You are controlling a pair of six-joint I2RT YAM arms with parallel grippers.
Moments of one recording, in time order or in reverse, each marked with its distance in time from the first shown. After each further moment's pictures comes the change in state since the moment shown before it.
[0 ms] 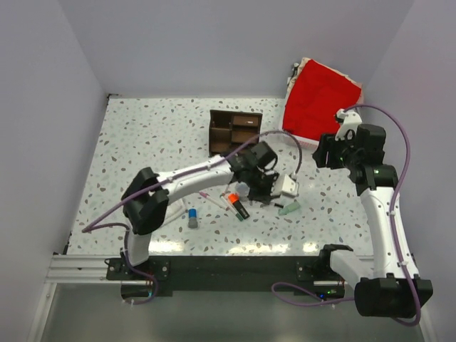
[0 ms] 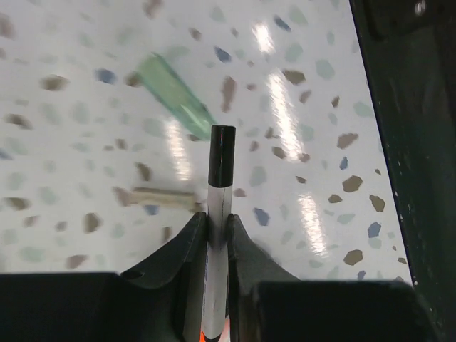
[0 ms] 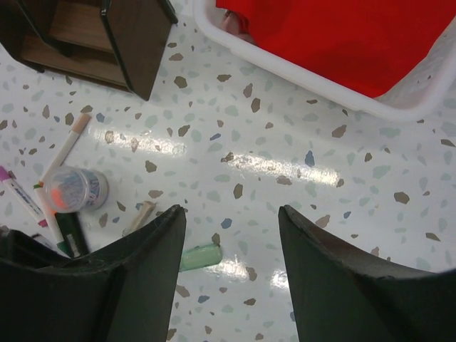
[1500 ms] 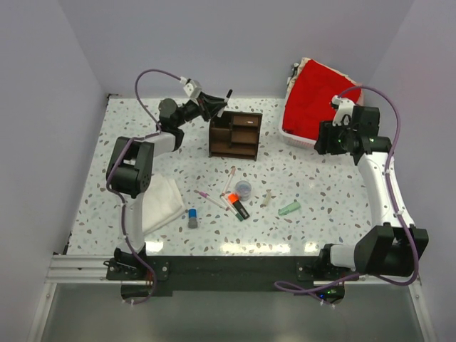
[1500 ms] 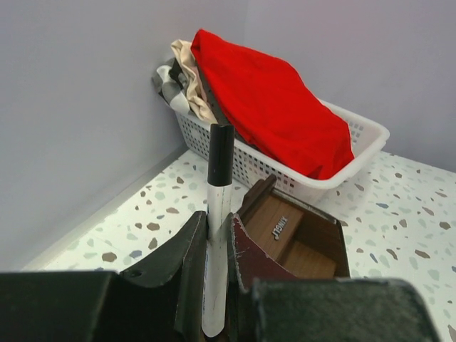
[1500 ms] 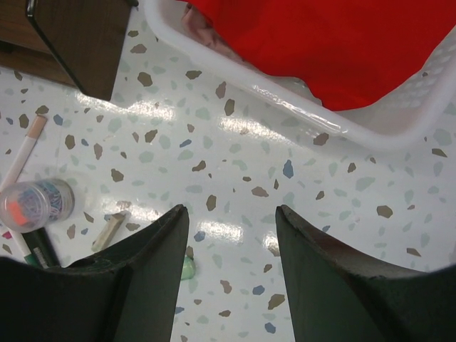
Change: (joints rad) left arm 0.759 0.213 -0.159 1.758 0.306 -0.998; right arm -0.039 0.301 0.165 -0.020 -0.001 -0.072
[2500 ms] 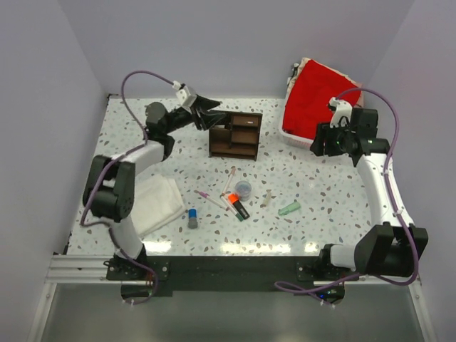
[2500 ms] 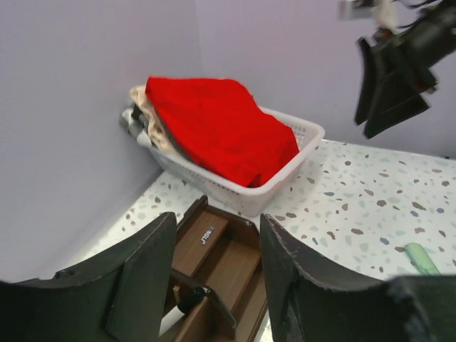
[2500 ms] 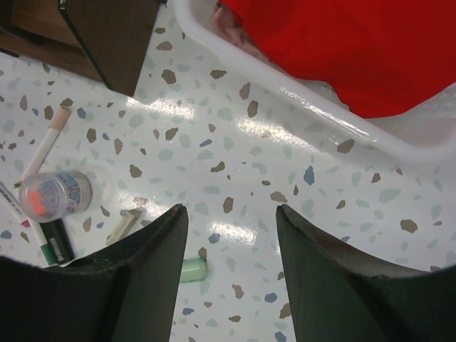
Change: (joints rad) left arm -0.010 -0.330 -0.255 -0.093 0.077 0.094; right arm 0.006 -0.001 -0.031 0.027 -0.075 -0.001
